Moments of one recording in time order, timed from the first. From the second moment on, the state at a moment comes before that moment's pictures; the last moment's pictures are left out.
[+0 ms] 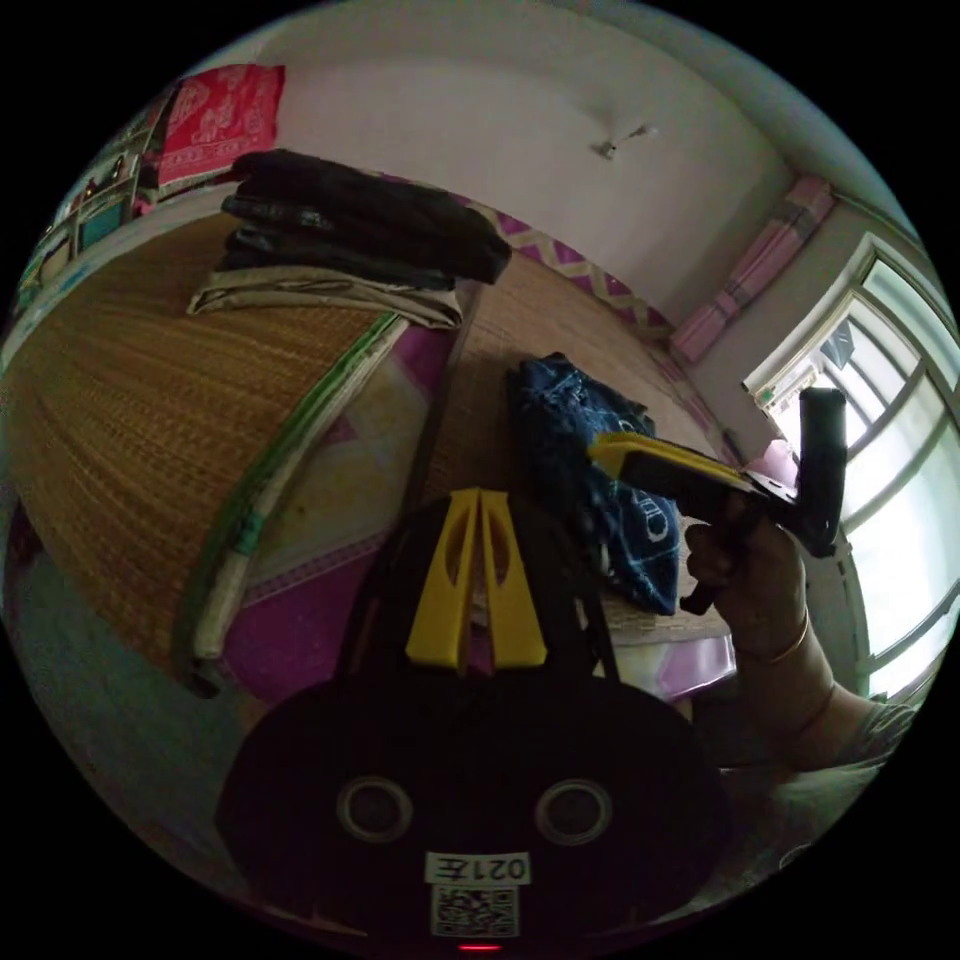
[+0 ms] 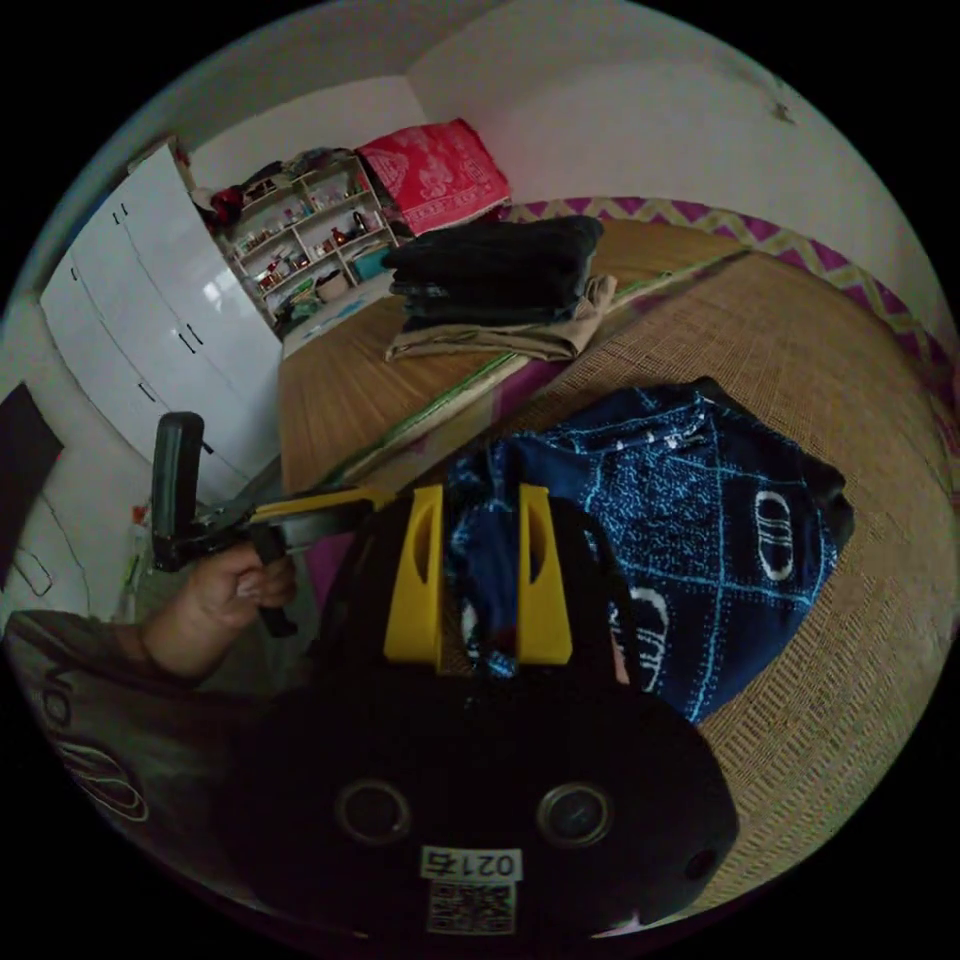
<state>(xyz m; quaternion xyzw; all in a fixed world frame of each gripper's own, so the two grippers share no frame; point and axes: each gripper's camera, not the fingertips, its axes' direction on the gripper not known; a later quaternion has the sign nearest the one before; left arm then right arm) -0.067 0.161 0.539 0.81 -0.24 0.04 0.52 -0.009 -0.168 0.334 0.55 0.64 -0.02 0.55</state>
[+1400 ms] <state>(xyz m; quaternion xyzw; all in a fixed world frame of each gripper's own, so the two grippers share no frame) -0.043 0.033 0.318 0.76 -0.32 0.11 0.56 0.120 0.555 0.477 0.84 0.42 0.01 0.35</state>
